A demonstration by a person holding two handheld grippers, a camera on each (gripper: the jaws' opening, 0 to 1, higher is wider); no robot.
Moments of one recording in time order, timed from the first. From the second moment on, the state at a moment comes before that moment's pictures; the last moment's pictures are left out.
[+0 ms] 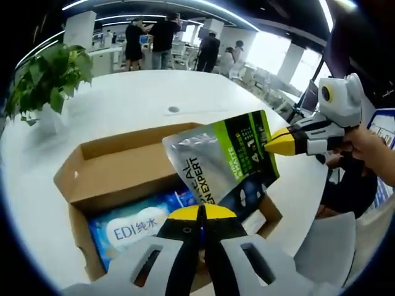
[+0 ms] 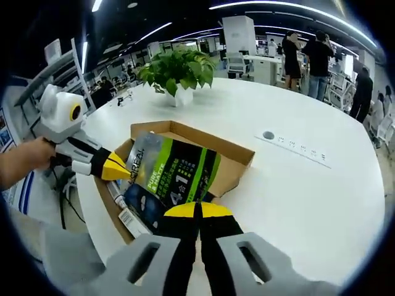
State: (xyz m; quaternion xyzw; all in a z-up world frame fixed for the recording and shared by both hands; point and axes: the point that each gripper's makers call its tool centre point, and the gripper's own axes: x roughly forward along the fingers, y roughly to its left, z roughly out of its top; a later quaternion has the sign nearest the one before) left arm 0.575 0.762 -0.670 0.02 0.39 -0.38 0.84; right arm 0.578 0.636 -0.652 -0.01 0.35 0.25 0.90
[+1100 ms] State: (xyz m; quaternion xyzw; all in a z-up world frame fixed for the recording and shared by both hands) left arm 0.572 0.677 -0.657 0.03 0.37 -0.42 0.83; right arm 0.572 0.549 -0.646 0.00 0.37 0.20 0.91
